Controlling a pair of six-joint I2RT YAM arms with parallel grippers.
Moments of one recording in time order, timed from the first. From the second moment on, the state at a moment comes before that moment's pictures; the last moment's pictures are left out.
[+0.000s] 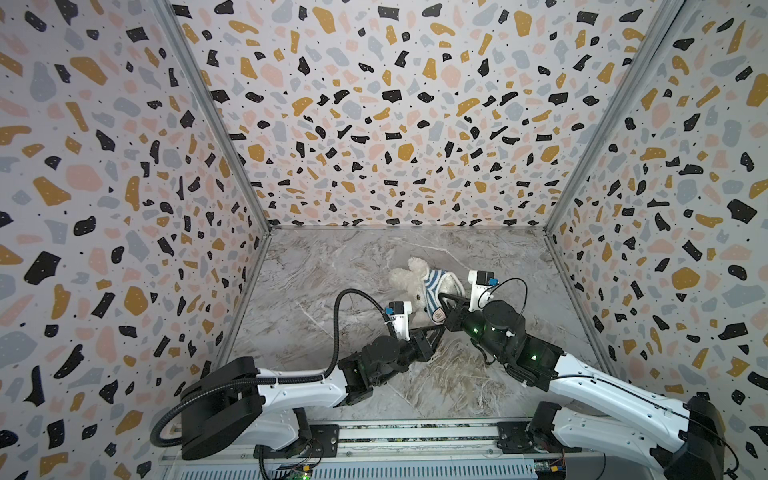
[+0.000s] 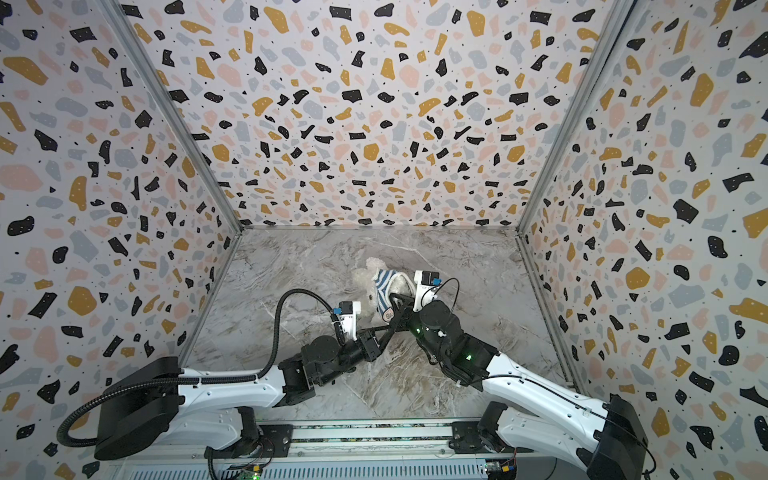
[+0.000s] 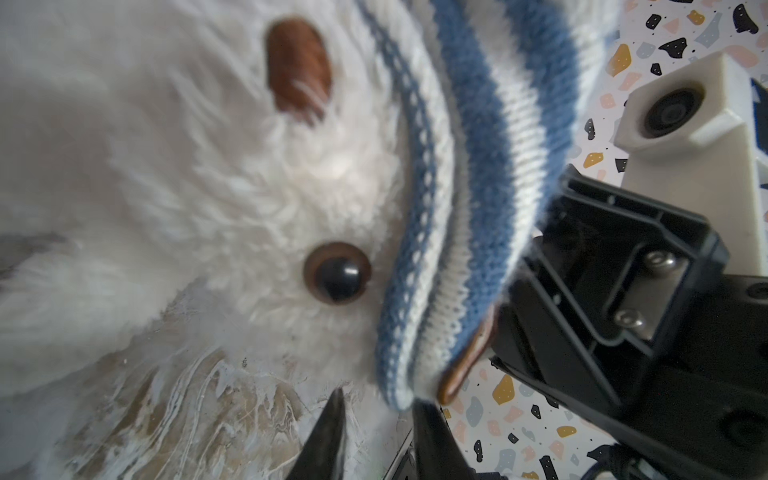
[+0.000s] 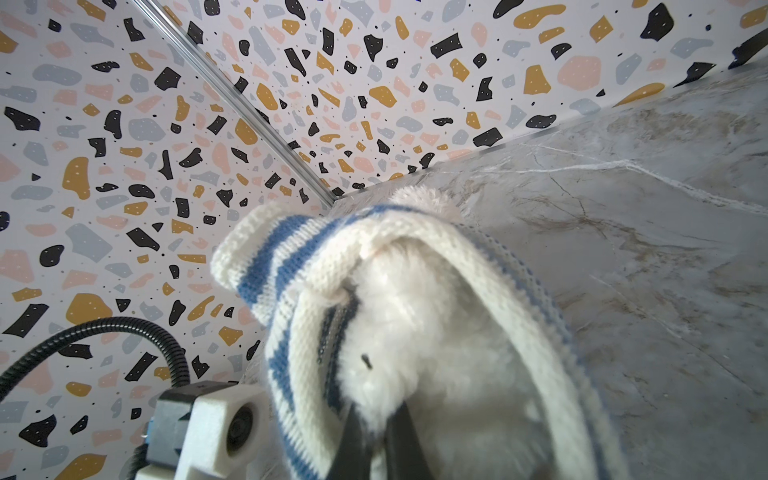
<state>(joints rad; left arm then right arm) -1.12 1.31 0.50 0.73 -0.18 -1.01 0.94 0.97 0.70 0.07 0.28 0.70</state>
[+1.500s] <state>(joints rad) -1.12 1.21 0.33 0.79 -0.13 -1.04 1.00 0.95 0.67 -0.03 0.28 0.72</state>
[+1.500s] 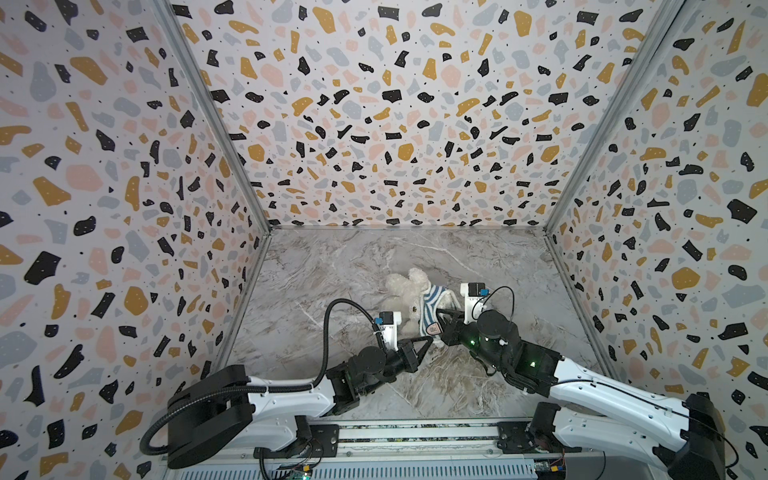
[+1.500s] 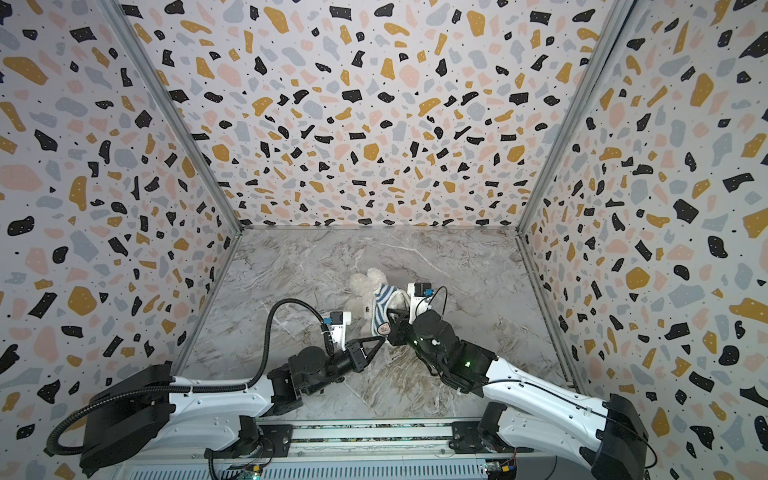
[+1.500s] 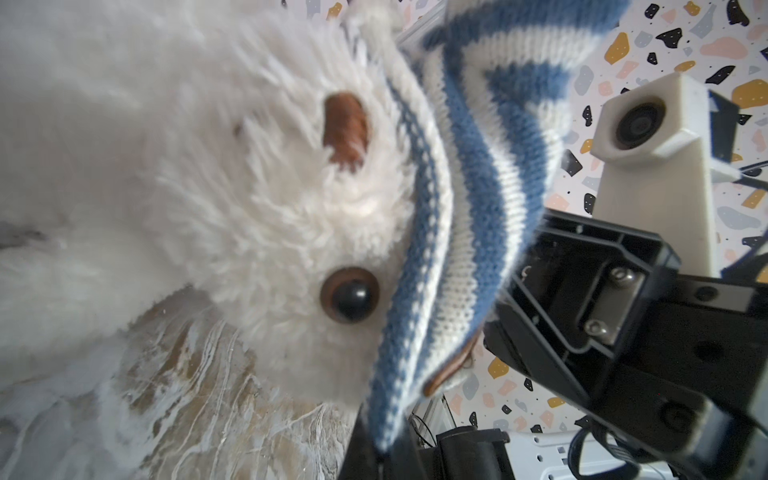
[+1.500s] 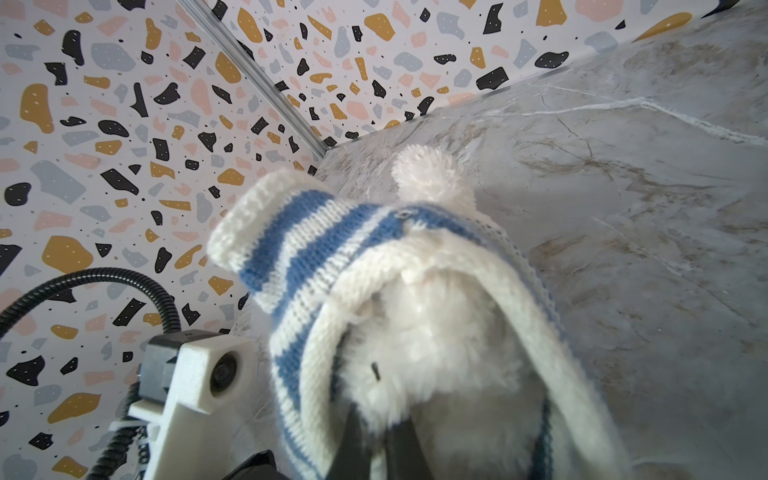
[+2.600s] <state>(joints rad) -1.13 1.15 0.30 0.79 -0.16 -1.00 1.00 0.92 0.65 0.06 0.33 0.77</state>
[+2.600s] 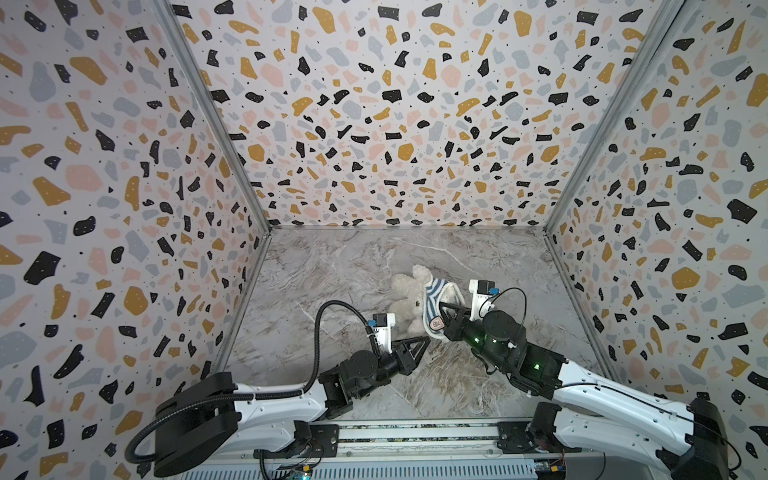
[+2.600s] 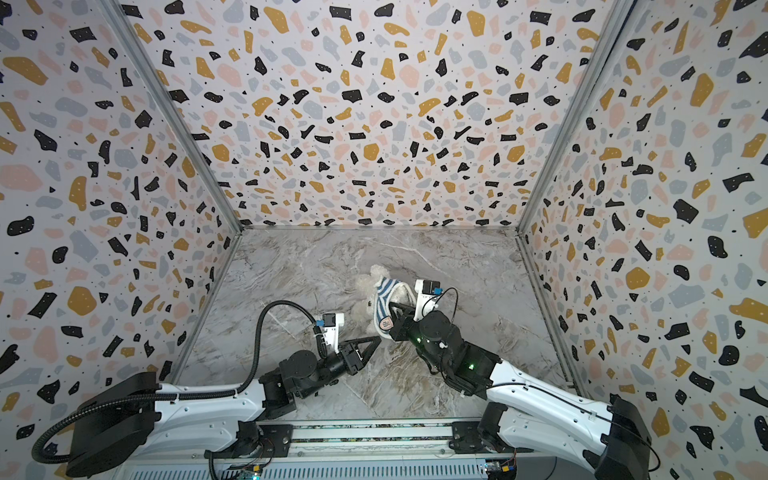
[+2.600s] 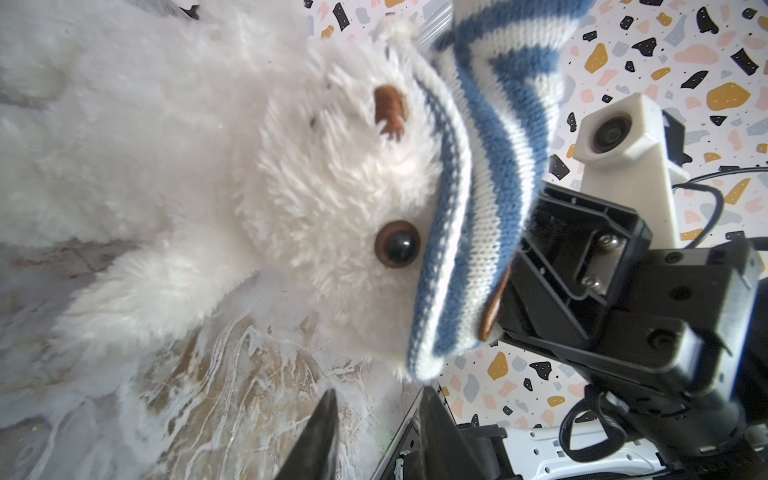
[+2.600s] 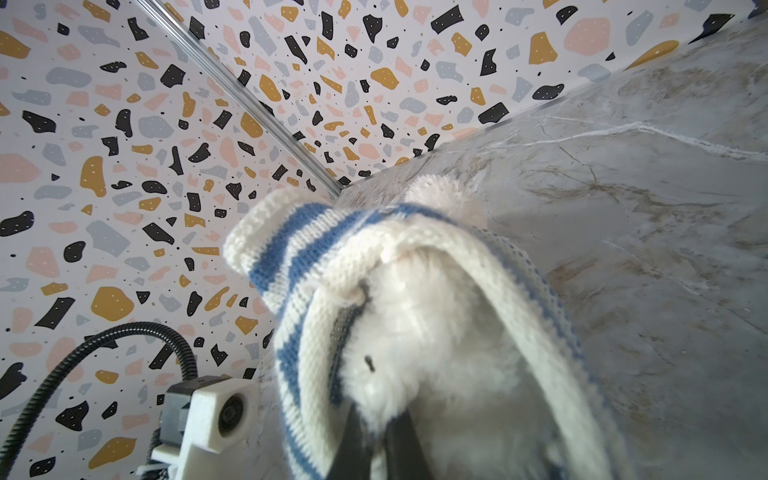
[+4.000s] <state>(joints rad) -1.13 1.12 0.30 0.62 -0.10 -0.97 1.03 0.92 0.64 0.00 0.31 0.76</state>
